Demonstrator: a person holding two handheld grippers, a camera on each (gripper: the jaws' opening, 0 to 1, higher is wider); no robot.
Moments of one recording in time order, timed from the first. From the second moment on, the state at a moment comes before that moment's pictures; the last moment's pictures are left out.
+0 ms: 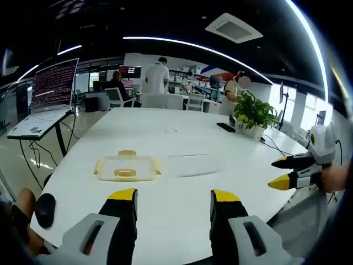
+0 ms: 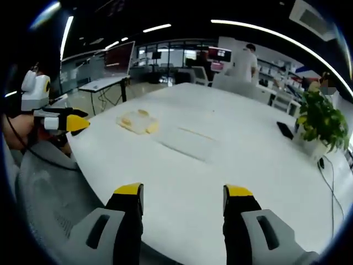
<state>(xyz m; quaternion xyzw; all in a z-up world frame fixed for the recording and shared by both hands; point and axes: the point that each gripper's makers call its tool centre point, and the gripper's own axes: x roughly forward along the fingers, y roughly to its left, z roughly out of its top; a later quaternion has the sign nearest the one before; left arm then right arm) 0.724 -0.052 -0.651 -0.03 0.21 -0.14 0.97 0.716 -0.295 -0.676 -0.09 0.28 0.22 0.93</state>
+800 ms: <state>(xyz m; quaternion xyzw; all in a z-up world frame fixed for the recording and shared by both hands) 0.724 -0.053 -0.651 -0.03 0.21 -0.14 0.97 0.716 -0.296 -0.677 -0.10 0.28 0.22 0.93</state>
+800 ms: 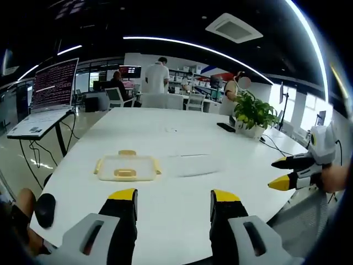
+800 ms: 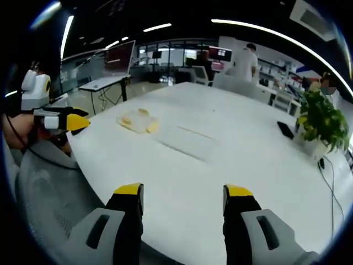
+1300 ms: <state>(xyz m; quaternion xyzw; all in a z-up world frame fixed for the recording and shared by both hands) 0.724 -0.053 -0.652 -0.03 0.22 -0.14 0.97 0.716 -0.295 -0.677 -0.10 0.28 0.22 0.93</state>
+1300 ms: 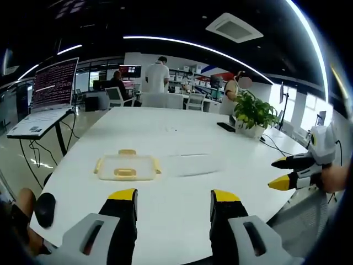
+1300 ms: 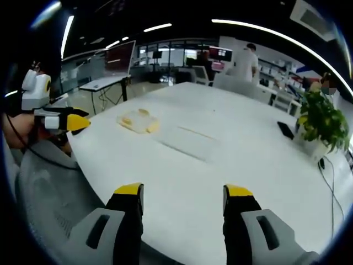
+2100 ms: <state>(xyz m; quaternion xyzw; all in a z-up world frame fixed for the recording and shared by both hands) 0.724 -0.053 -0.652 -0.03 0.21 -0.14 0.97 0.715 -0.294 -0.678 -0.10 0.28 0.22 0.93</state>
